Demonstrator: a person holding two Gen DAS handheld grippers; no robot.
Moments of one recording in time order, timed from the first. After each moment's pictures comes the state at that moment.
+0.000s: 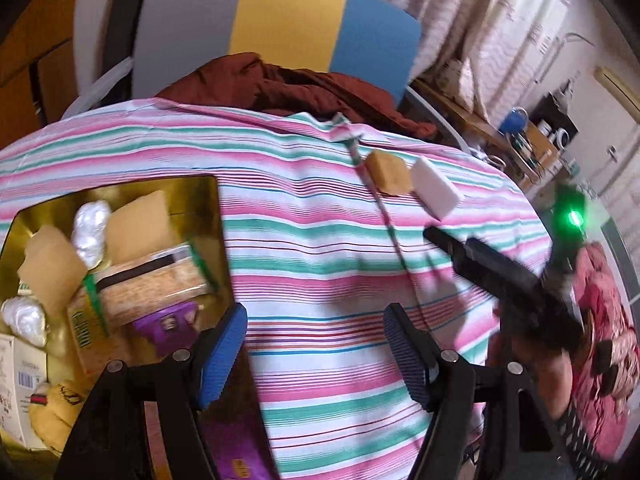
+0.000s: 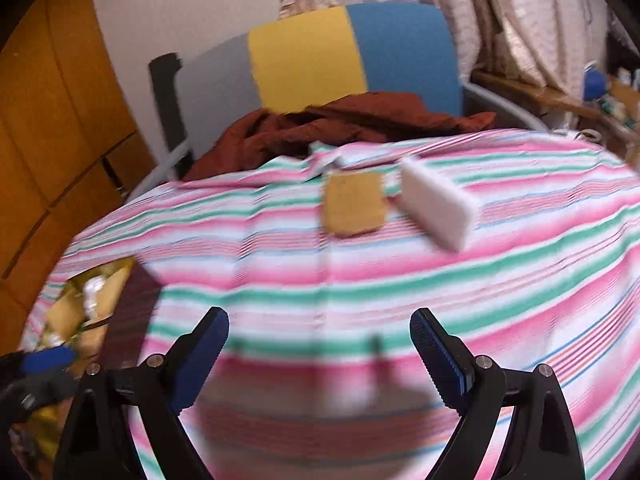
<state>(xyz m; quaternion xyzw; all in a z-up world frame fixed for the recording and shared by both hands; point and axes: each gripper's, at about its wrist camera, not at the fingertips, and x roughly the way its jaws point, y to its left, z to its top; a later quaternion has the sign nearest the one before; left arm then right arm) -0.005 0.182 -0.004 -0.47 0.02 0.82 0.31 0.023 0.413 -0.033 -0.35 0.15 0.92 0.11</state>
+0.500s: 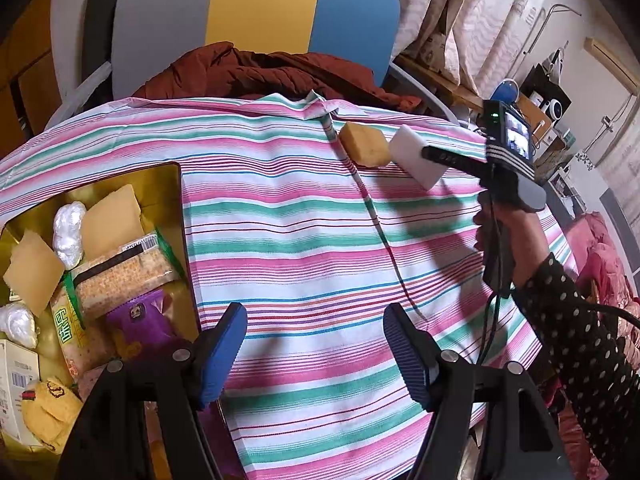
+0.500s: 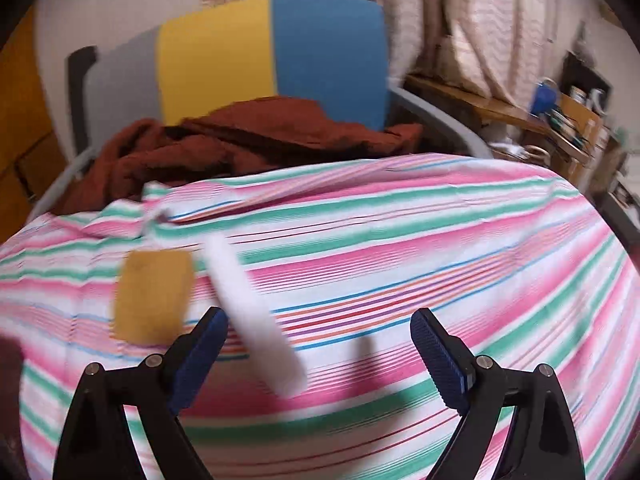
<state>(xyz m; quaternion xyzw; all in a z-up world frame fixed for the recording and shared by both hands) 0.011 0.205 -0.009 -0.49 0.05 0.81 0.32 -0.048 0.550 -0.047 -0.38 0.11 0.89 0.24</state>
